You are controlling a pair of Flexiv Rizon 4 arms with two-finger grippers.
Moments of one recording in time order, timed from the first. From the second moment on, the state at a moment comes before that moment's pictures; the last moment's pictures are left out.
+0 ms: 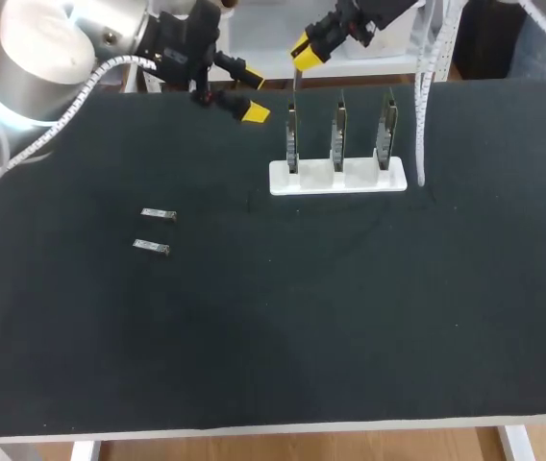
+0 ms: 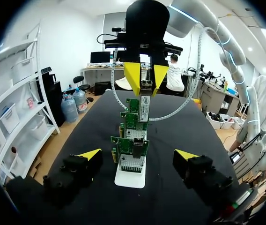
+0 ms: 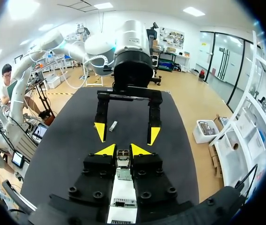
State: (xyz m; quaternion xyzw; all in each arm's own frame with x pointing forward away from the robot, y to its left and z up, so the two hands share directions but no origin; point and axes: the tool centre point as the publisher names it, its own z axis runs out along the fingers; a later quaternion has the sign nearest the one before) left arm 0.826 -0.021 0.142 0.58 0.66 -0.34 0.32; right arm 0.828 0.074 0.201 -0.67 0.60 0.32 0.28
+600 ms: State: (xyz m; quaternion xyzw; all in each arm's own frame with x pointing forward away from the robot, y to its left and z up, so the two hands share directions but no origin) left arm 0.831 -0.024 0.139 0.59 0.66 -0.34 0.32; right arm 0.831 0.074 0.199 -0.68 0.60 0.32 0.29
